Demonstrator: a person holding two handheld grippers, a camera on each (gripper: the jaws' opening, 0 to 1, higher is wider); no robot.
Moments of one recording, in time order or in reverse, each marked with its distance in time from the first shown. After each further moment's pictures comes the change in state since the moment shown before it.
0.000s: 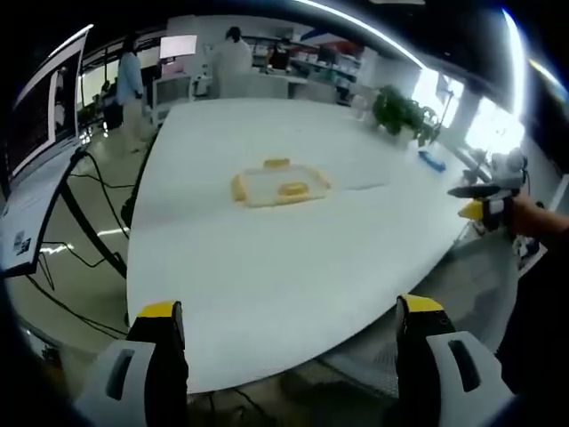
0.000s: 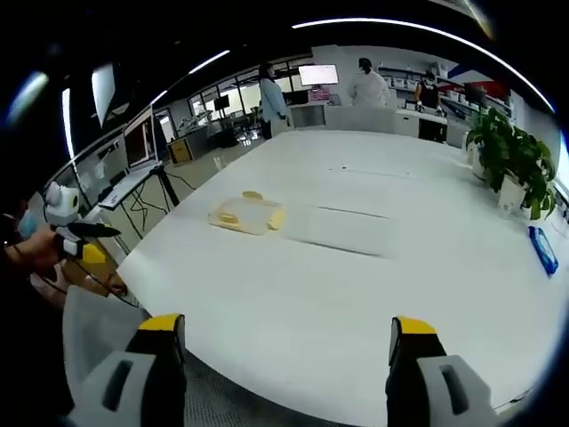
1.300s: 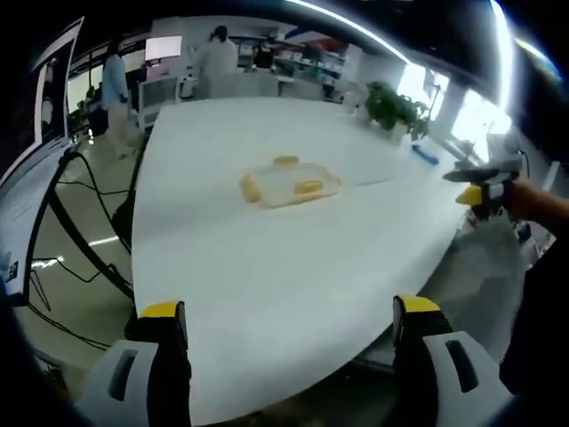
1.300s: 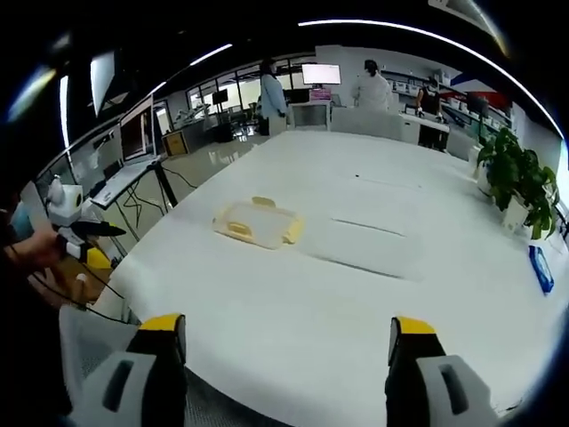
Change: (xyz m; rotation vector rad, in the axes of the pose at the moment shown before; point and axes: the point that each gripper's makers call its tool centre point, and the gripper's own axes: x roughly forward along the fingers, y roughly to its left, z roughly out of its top) left arm 0.017 0.041 0.004 0.051 0.005 -0.067; right arm 0.032 0.038 0.033 -0.046 0.017 -0.047
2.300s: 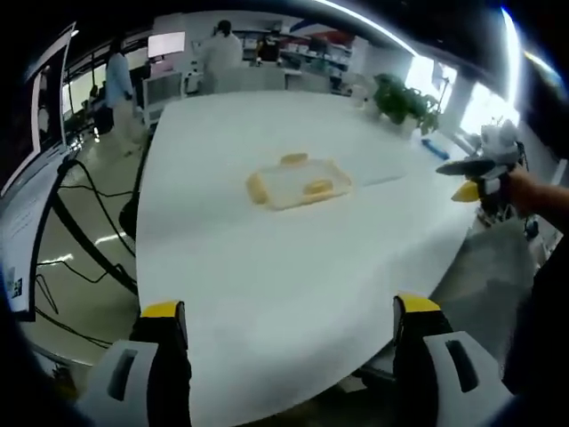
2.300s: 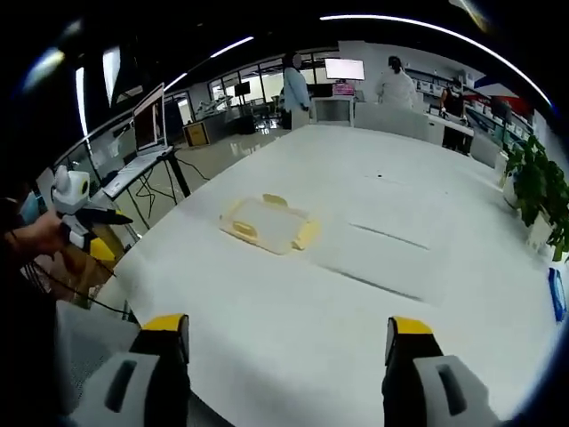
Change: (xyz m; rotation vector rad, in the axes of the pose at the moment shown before) left arm 0.013 0.003 0.011 0.007 0.041 0.048; right arm 0.038 -0.010 0.010 -0.058 0.031 0.104
